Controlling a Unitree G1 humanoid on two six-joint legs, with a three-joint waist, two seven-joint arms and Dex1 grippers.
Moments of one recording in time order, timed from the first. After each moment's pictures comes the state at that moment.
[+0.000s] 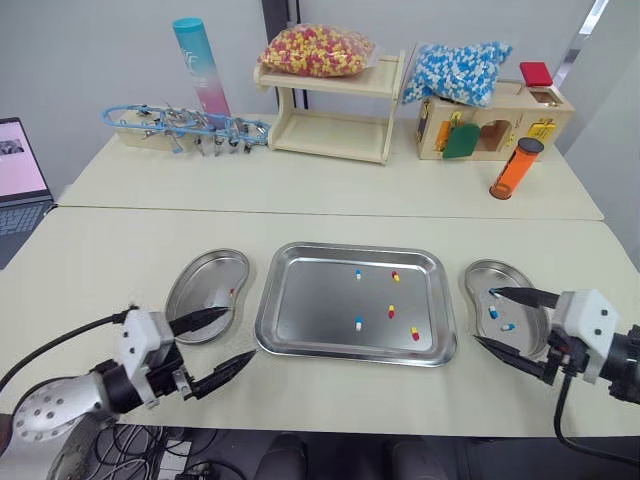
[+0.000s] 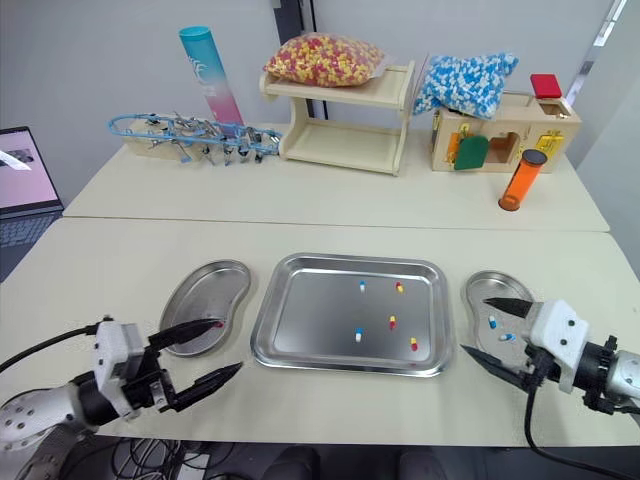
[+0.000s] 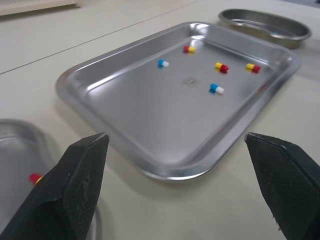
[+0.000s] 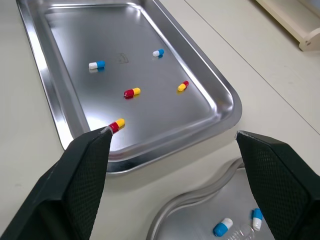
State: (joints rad) left arm 0.39 0.66 0.40 -0.41 -0.56 0.16 -0.97; right arm 0.31 -0.81 -0.47 -0.55 0.39 0.25 1.02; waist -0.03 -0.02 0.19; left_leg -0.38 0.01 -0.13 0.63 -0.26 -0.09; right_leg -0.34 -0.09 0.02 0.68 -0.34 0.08
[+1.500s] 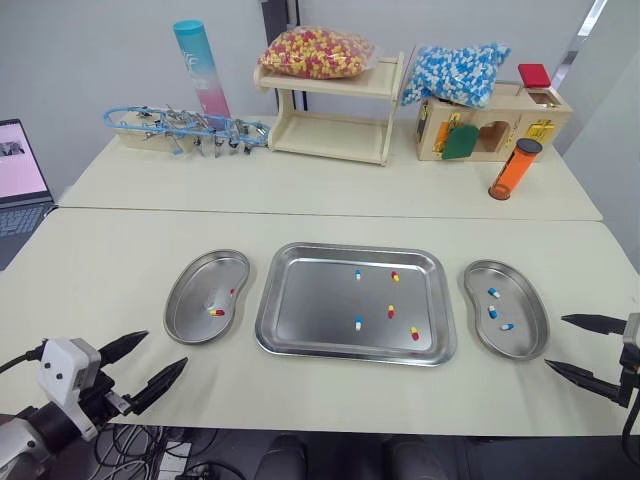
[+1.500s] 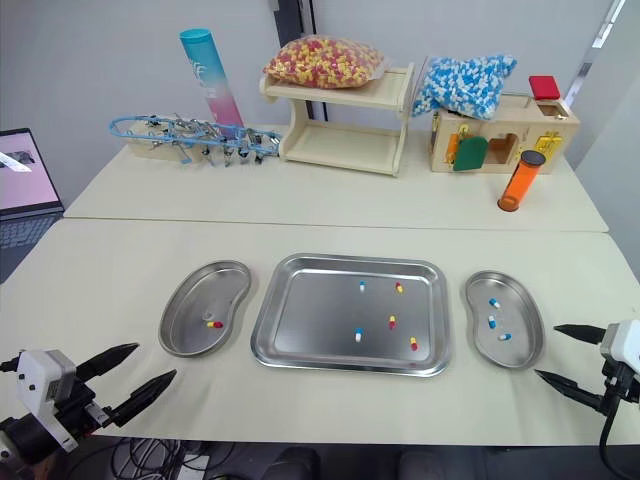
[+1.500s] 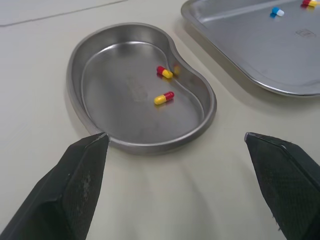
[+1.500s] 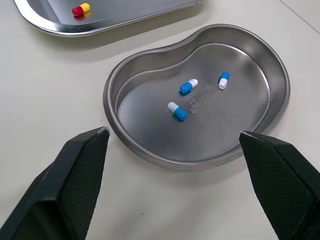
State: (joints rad) left arm 0.53 0.63 0.59 -0.27 -0.55 0.17 -0.97; right arm 0.32 -0.93 -0.54 -0.01 0.38 -0.02 1.27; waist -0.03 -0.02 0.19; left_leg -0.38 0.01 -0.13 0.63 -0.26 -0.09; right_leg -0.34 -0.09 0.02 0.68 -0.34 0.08
